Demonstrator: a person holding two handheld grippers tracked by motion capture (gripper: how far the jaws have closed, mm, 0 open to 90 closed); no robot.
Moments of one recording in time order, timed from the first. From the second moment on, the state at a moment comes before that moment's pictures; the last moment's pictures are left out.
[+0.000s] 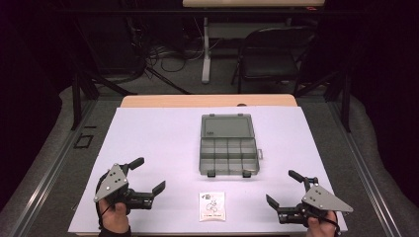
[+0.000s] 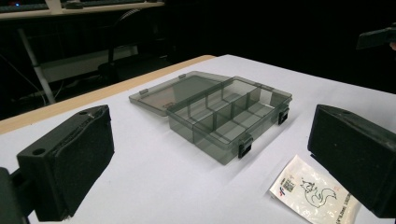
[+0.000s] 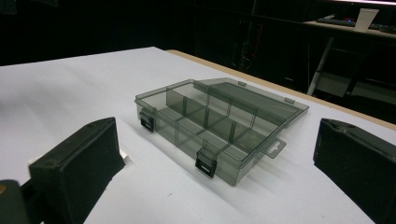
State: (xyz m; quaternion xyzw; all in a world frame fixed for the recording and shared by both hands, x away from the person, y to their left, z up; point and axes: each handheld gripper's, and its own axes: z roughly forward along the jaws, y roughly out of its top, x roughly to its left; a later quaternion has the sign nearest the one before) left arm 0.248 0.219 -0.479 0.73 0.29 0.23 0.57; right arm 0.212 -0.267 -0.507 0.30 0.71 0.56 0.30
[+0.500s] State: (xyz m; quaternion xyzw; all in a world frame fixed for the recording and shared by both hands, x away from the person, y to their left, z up) left arm 0.253 0.218 -0.481 0.74 0.30 0.19 0.57; right arm 0.211 -0.268 -0.506 0.30 0.71 0.56 0.29
